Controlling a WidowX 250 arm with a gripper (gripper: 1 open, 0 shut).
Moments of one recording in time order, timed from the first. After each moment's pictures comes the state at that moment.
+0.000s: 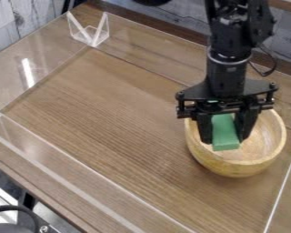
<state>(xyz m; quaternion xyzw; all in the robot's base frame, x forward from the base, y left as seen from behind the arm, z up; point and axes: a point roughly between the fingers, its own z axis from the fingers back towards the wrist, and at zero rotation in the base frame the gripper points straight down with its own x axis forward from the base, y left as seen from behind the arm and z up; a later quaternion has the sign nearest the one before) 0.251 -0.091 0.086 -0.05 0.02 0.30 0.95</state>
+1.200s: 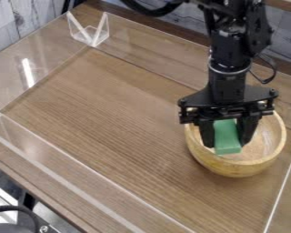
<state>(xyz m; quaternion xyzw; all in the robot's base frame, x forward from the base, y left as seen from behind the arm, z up) 0.256 -0.092 0.078 -0.07 0.00 0.29 0.95</state>
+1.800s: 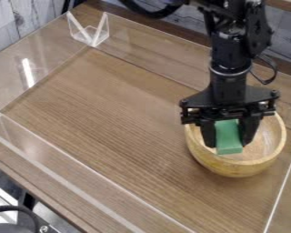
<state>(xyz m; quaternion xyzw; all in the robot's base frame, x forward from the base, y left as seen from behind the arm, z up) 0.258 -0.094 0.076 -0.07 -0.01 0.29 0.96</state>
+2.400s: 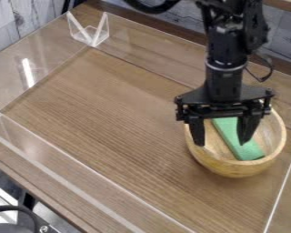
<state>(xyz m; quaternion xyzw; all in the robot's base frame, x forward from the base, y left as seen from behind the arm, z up) 0.254 -0.086 0.079 -0.06 0.02 0.29 0.95</state>
